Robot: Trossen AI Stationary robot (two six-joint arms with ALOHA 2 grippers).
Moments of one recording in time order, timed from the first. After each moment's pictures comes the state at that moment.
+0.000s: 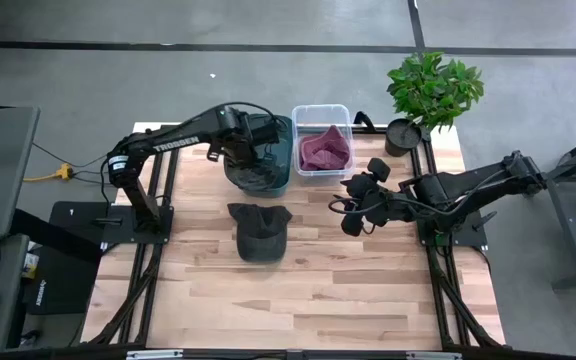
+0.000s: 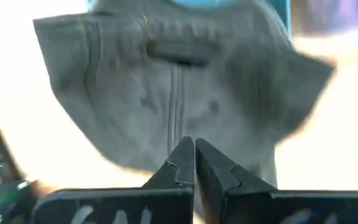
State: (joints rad) left arm 0.31 1.73 1.78 -1.47 -0.10 -0.99; right arm 0.27 1.26 1.23 -0.76 0.68 0.42
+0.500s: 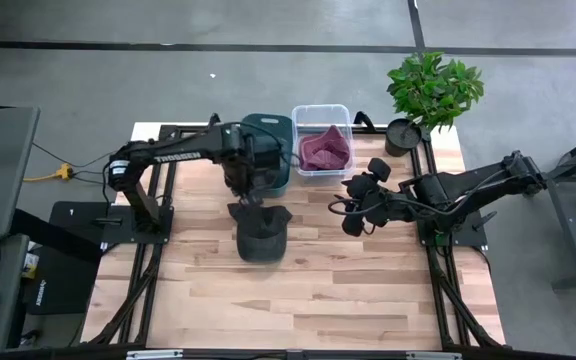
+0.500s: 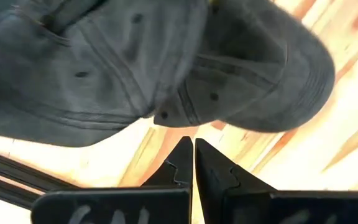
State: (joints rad) left arm 0.17 1.74 1.77 -1.57 0.00 -0.34; right arm 0.27 1.26 1.23 -0.78 0.68 0.41
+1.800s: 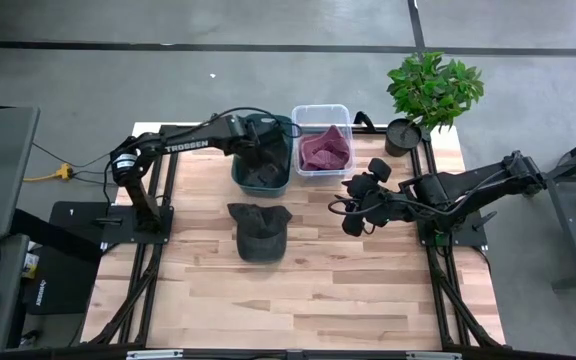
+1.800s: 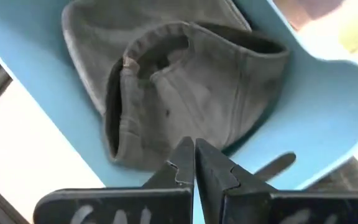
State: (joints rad) left arm 0.35 1.75 1.61 -1.19 -0.21 -0.42; right arm 0.27 1.26 1.23 -0.79 0.67 0.43
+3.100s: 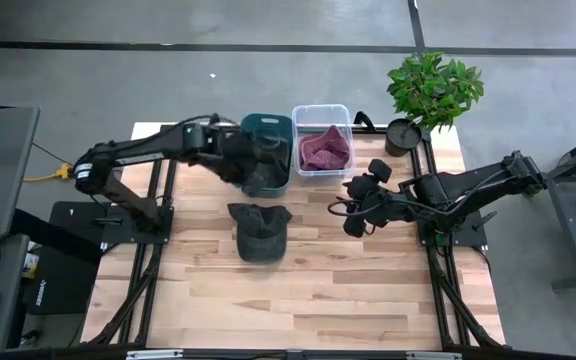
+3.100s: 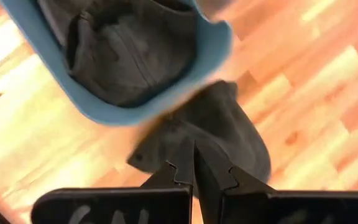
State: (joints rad) left arm 0.15 1.48 1.61 -1.29 -0.12 -0.75; right arm 0.27 1.26 1.23 -0.82 0.65 0.43
